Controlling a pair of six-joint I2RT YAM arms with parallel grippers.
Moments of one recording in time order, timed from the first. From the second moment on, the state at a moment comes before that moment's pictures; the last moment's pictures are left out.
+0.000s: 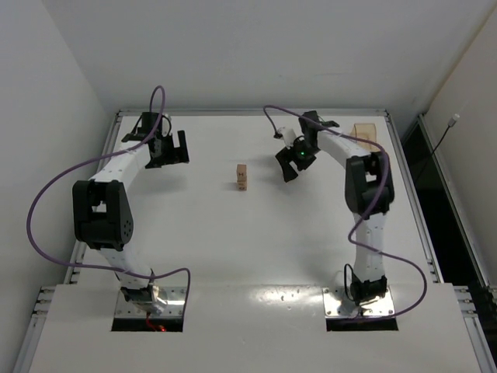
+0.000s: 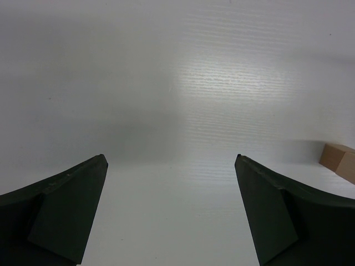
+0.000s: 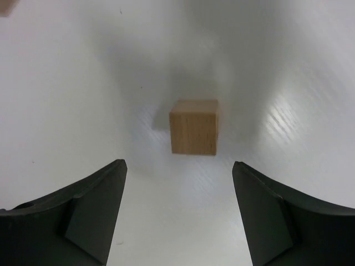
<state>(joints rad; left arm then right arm) -0.02 1.74 1.35 -0.53 0.03 -0.21 0.24 2.30 1.84 -0.86 -0.37 -0.55</state>
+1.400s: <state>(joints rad) -0.02 1.77 1.35 -0.52 0.01 -0.21 0.28 1.98 1.24 -0.11 -0.22 -0.07</state>
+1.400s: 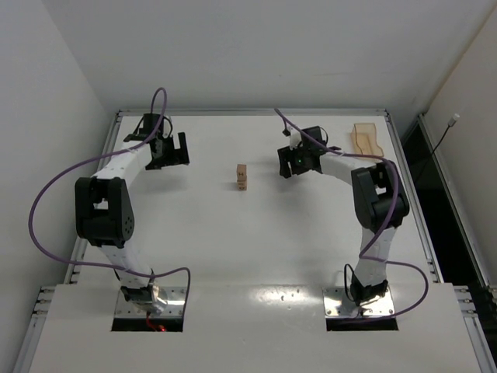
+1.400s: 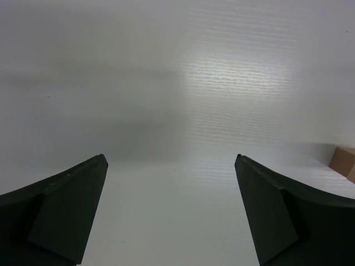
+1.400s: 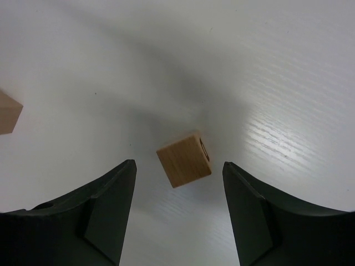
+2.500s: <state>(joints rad) -0.02 1.78 1.35 -0.52 0.00 -0.21 0.30 2.05 1.31 -0.20 -0.14 0.01</state>
